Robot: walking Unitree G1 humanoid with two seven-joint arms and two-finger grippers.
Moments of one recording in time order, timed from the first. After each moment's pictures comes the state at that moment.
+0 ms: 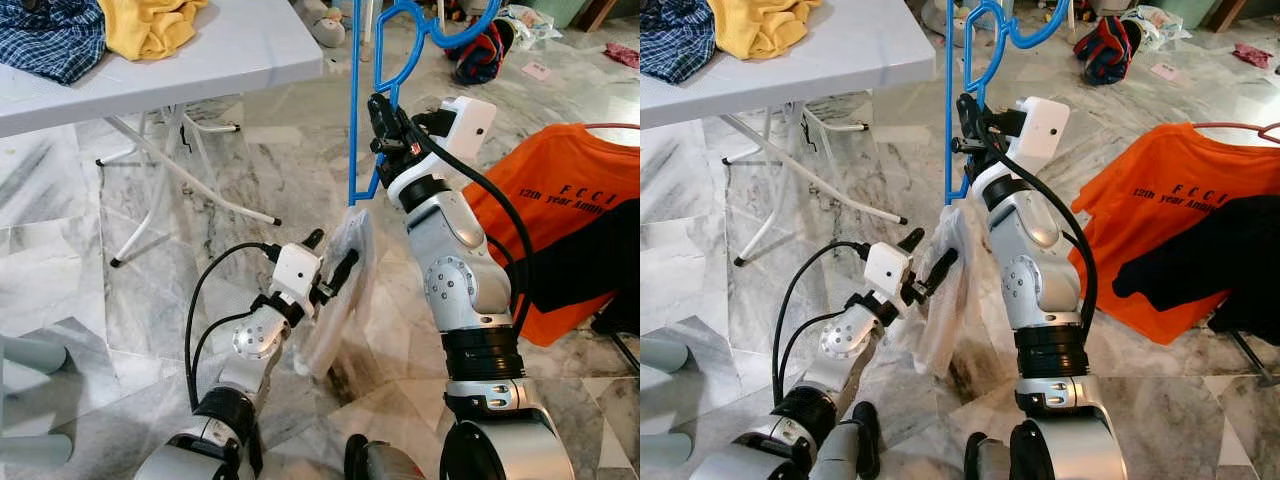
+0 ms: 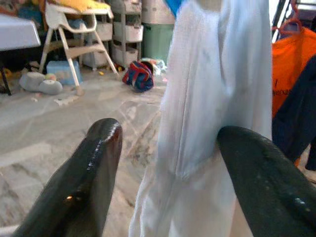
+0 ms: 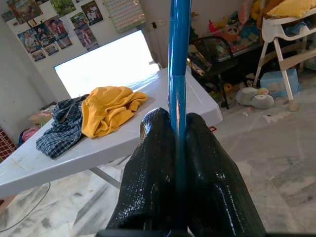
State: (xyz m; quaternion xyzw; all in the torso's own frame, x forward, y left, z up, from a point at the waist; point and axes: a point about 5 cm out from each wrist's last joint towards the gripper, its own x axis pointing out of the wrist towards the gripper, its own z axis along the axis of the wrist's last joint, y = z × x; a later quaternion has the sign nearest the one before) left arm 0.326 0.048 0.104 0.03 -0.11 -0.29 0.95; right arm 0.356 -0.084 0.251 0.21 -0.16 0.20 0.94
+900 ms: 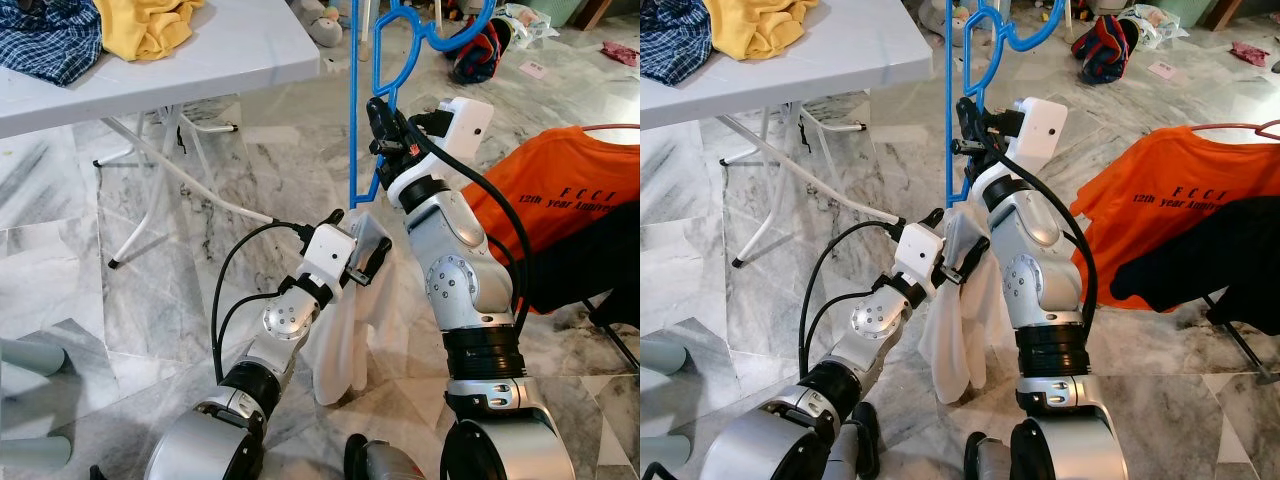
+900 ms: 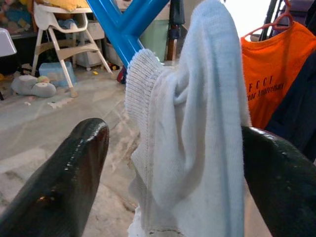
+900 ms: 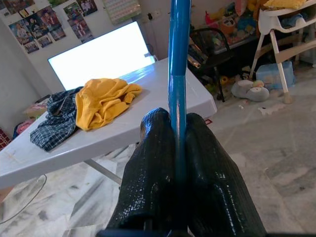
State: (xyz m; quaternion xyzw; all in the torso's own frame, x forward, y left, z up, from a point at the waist) left arm 0.333 0.019 0.112 0.05 -0.10 -0.30 0.95; right arm 0.357 -0.085 0.246 0.20 -0.14 0.20 0.95
